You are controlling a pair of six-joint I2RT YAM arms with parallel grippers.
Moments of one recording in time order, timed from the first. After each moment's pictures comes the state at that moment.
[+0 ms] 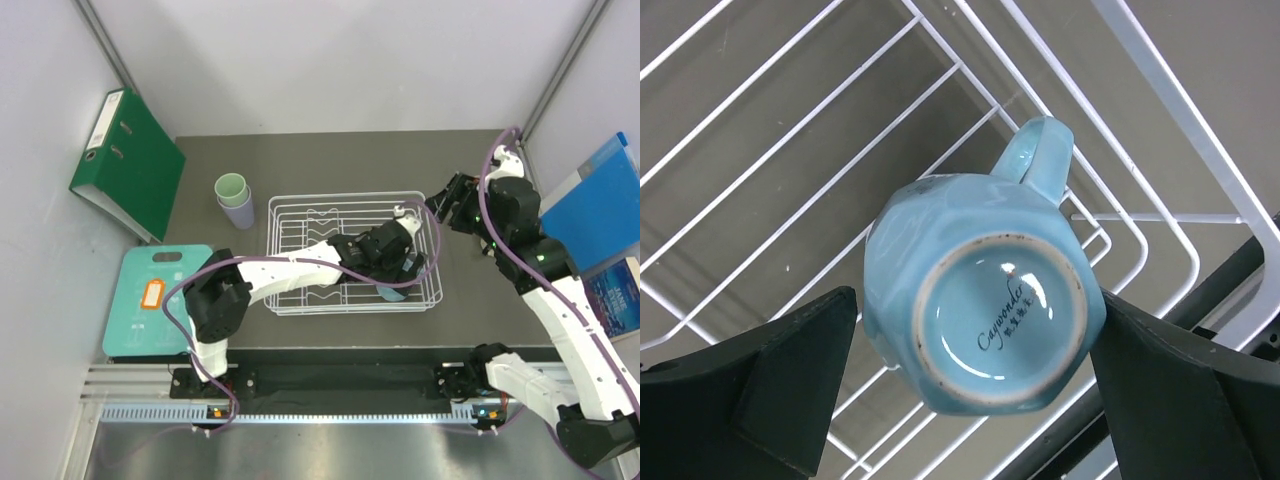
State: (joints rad) left arm -1.09 1.86 1.45 -0.40 -0.11 -0.42; right arm 0.34 0.91 1.11 -0.58 0.07 0.52
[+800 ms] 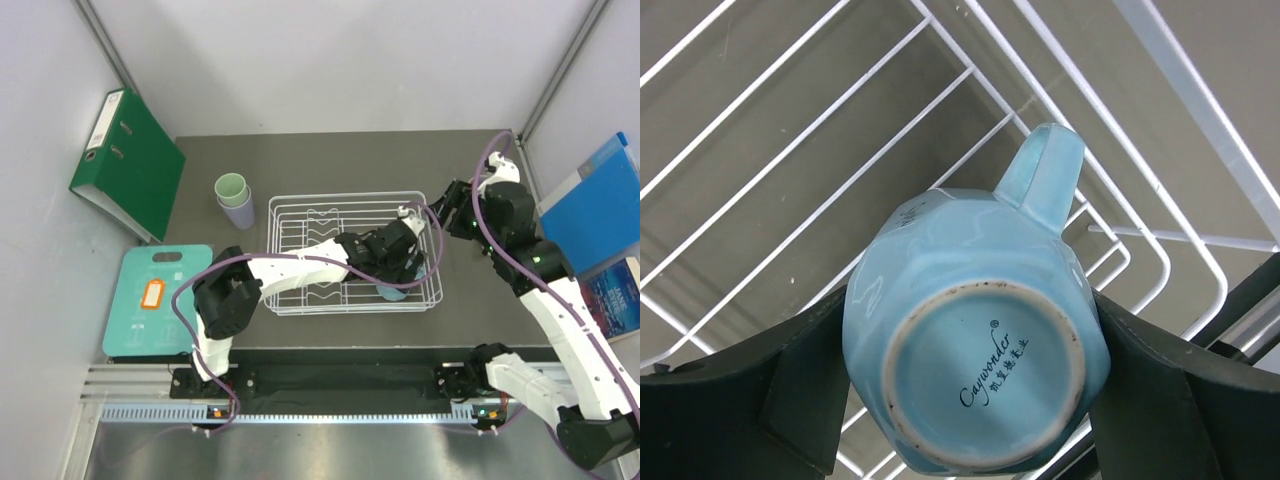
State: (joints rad) left arm -1.09 1.93 1.50 -0.43 -0.12 -0.41; right arm 0.34 0.91 1.06 -0.59 0.08 0.50
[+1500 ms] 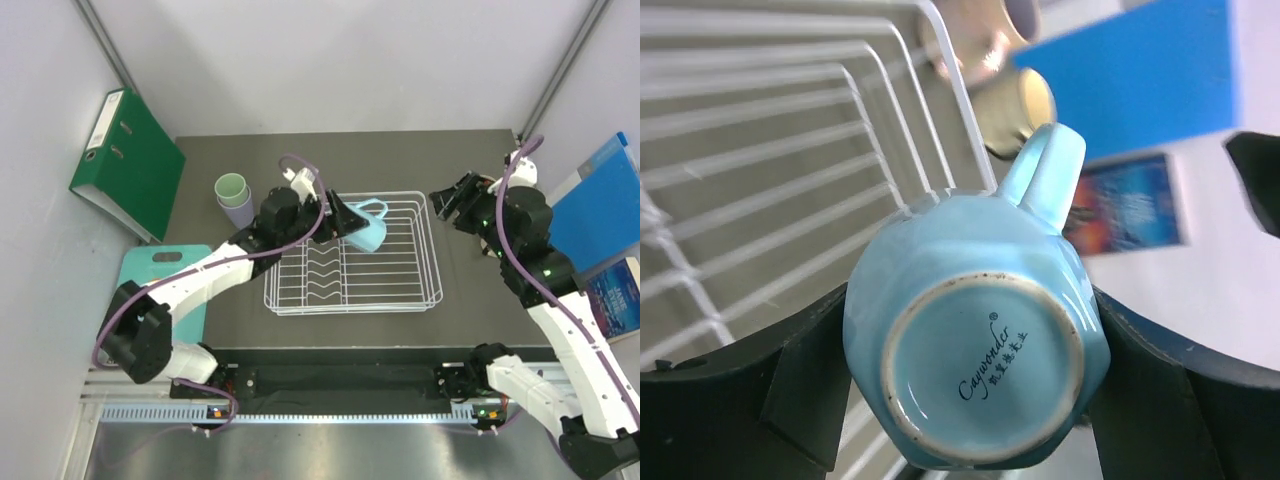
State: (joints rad) left arm -0.67 1.39 0.99 0.11 0.27 -0.86; right arm 0.34 0.84 1.07 -0.50 0.10 0.57
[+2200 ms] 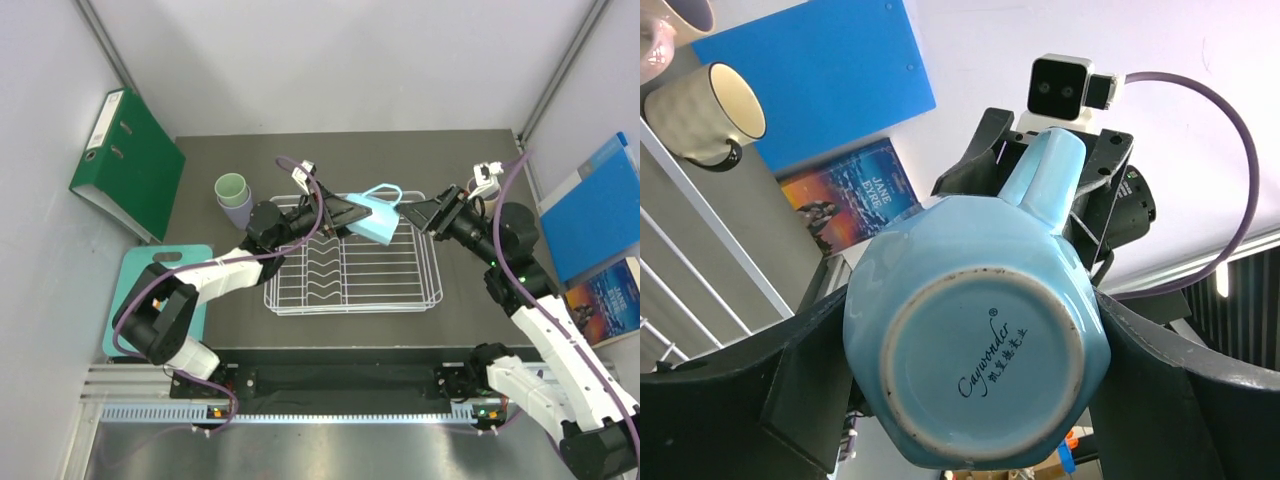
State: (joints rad) left arm -0.62 1.52 0.80 1.03 0.62 -1.44; right arm 0.34 0.80 0.80 -0.03 -0.37 0.84
